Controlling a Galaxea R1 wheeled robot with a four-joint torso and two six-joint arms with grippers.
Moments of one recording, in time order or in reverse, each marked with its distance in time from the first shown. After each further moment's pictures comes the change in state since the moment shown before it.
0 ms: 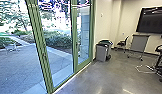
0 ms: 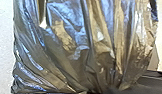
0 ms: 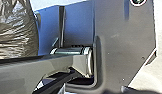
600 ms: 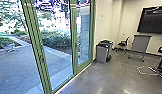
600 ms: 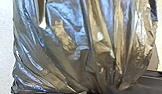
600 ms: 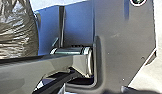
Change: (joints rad) left arm 0.000 0.000 0.000 0.000 0.000 0.000; right arm 0.000 0.000 -0.001 0.000 0.000 0.000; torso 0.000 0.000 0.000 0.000
